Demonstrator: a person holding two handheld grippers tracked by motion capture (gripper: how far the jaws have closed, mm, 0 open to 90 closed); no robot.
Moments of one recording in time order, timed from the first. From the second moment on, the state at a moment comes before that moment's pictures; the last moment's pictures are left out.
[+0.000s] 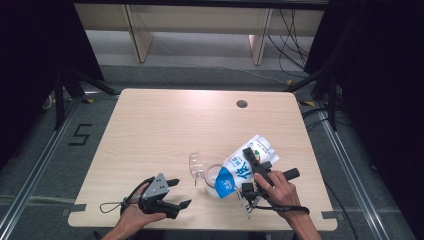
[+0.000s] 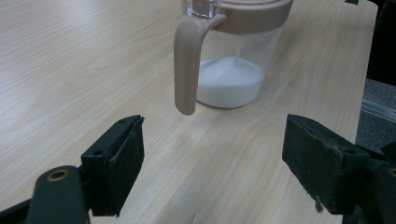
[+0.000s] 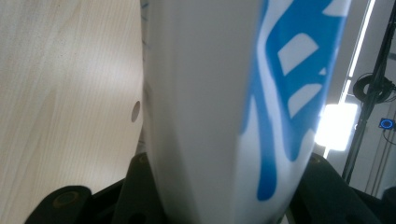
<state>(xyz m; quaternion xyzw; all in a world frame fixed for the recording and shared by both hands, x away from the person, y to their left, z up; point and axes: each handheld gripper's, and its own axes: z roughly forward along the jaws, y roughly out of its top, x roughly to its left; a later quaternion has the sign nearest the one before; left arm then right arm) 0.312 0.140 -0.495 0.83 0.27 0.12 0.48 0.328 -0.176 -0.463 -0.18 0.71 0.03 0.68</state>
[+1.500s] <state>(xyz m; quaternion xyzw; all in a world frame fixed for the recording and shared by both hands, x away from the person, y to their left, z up) 0.312 0.140 -0.496 0.83 0.27 0.12 0.48 0.328 -0.175 -0.461 -0.19 0.70 0.01 0.68</state>
